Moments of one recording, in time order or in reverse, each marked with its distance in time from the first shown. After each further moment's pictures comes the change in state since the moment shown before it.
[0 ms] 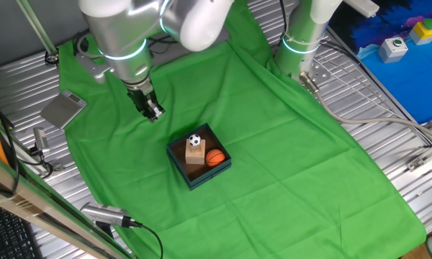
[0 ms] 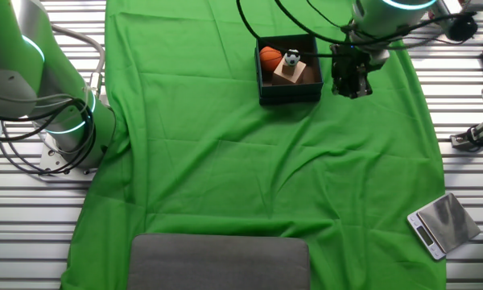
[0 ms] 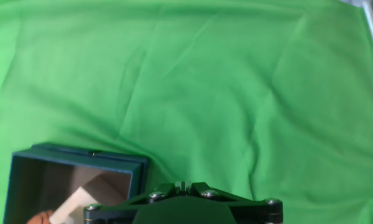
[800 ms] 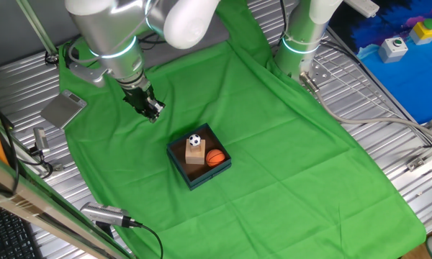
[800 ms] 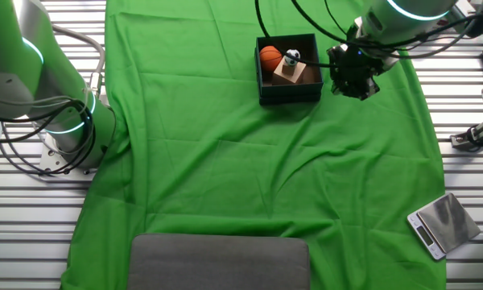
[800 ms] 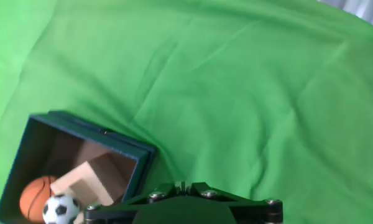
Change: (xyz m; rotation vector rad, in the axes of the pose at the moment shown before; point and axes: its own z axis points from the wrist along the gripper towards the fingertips) arm 0.000 0.002 -0.001 -0.052 0.025 -0.203
